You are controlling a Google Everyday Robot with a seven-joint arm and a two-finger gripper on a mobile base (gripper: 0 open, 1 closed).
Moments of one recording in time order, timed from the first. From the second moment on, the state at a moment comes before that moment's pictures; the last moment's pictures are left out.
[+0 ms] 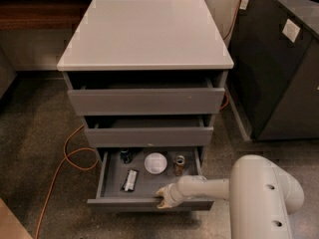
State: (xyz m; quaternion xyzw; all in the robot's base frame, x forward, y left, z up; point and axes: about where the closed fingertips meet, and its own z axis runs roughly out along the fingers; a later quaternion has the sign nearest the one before) arm 0.552 -0.020 0.186 -0.73 0.62 0.13 0.25
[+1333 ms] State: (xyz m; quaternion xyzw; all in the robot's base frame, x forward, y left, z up) arm 0.543 -0.007 0.201 -0.75 0.60 0.13 0.24
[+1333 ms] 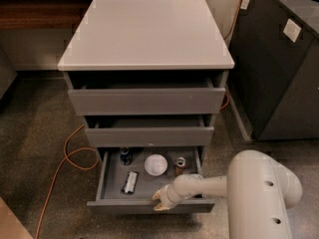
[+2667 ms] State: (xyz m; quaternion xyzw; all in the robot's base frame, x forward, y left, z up) arm 0.580 0.034 0.269 -0.84 0.51 0.11 0.17
